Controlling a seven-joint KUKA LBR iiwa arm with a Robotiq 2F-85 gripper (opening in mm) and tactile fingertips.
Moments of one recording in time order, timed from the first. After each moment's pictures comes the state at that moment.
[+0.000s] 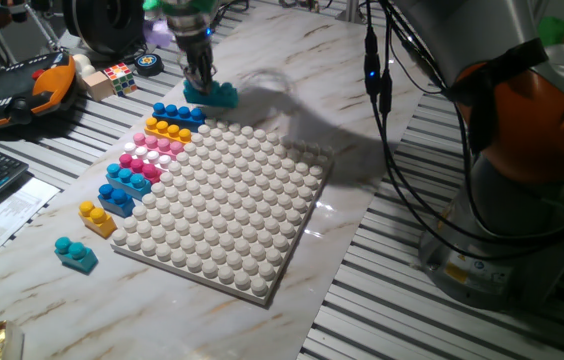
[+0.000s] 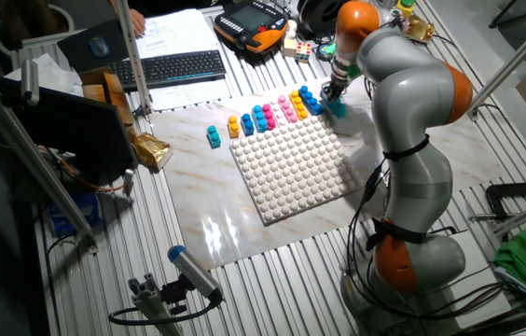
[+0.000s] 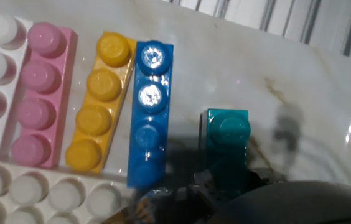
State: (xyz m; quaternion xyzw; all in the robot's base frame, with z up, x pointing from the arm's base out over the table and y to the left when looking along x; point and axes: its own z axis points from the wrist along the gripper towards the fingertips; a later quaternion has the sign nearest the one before) arm 0.666 -0.140 0.104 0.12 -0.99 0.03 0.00
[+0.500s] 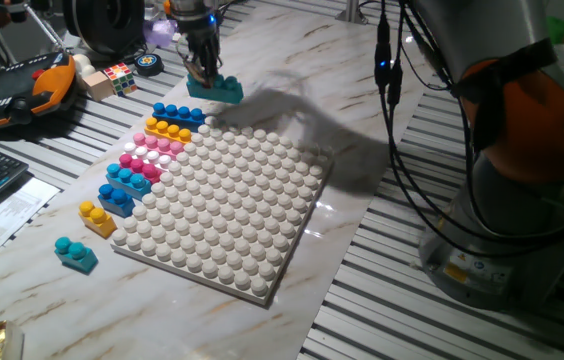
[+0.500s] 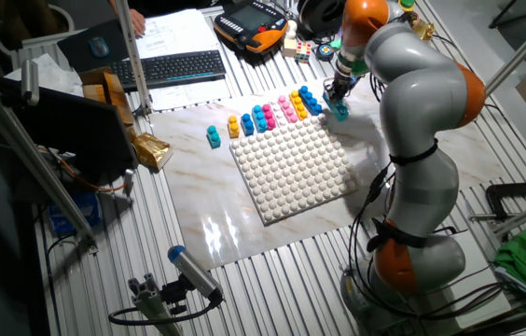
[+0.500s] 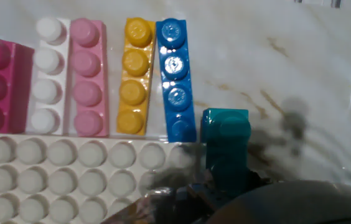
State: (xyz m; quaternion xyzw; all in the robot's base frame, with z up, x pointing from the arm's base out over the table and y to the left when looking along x) arm 0.630 -0.103 0.151 0.06 -1.00 0.01 0.01
